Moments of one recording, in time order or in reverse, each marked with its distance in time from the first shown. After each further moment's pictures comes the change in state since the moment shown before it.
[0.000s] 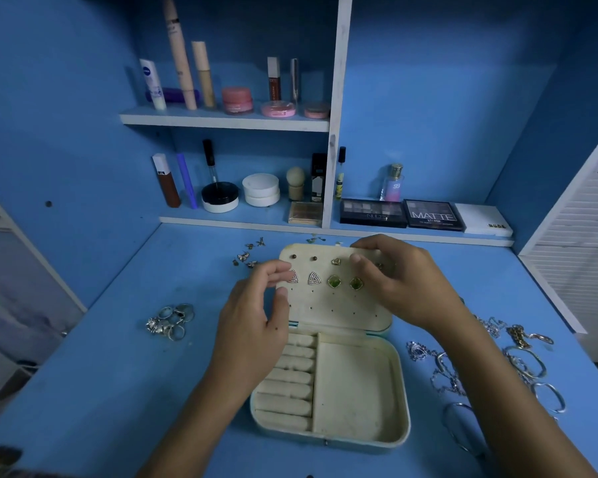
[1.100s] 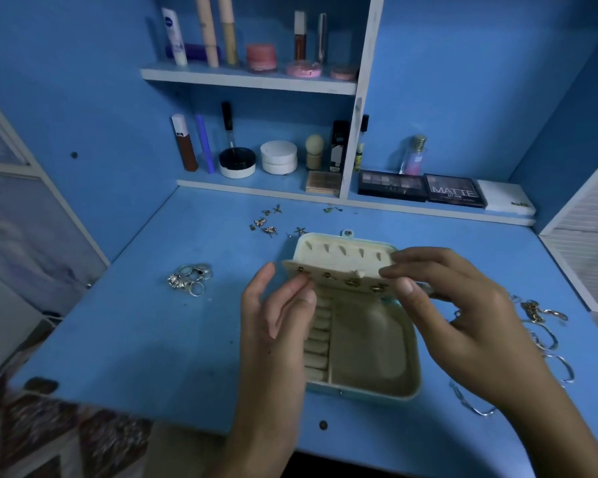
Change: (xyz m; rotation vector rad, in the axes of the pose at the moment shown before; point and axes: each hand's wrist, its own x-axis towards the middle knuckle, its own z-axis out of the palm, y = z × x) left_hand -0.071 0.058 -0.004 -0.905 0.172 -0.498; right_hand -0.092 -0.030 -0.013 0.107 0.106 -0.231
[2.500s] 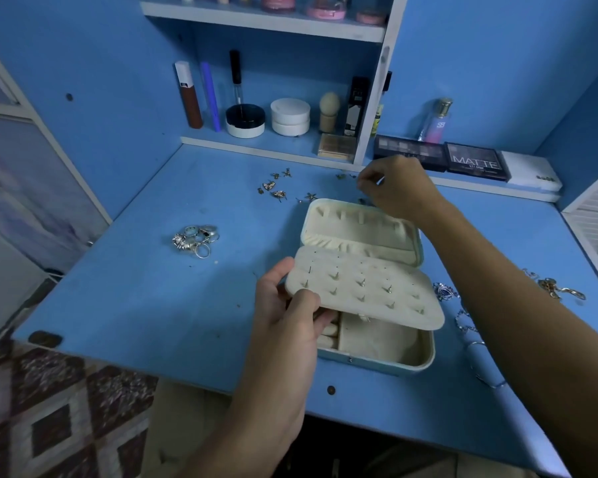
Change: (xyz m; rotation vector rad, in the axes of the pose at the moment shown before) left_hand -0.009 0.003 -0.003 -0.021 0.076 -0.269; right_hand 0.153 0.092 0.073 -0.350 -0.262 0.174
